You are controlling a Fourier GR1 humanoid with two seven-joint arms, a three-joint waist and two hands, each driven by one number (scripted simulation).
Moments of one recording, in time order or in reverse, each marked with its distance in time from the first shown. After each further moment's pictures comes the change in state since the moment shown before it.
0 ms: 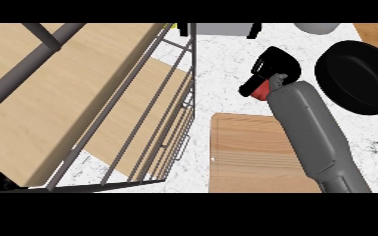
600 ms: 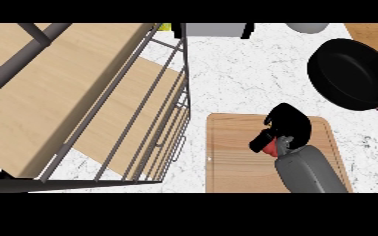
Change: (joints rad) left arm 0.033 0.008 -0.012 -0.016 0.003 0.045 0.014; right arm 0.461 -0.013 0.182 -0.366 0.100 -0.059 0.193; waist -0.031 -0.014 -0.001
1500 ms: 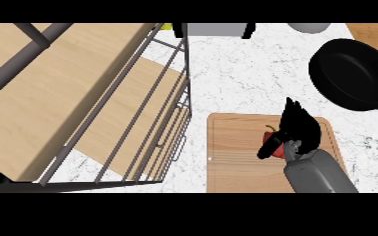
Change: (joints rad) left arm -0.002 0.021 -0.020 -0.004 0.028 0.012 -0.005; right arm 0.019 -0.085 0.061 -0.095 -0.101 -0.055 0.103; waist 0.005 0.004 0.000
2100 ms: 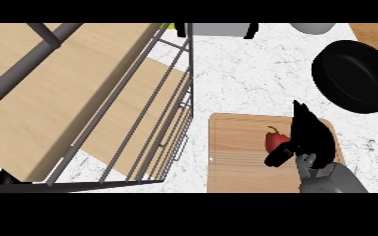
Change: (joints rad) left arm -0.012 0.016 -0.020 -0.012 0.010 0.002 0.026; right arm 0.065 -0.104 0.061 -0.161 -0.066 -0.049 0.018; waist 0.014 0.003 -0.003
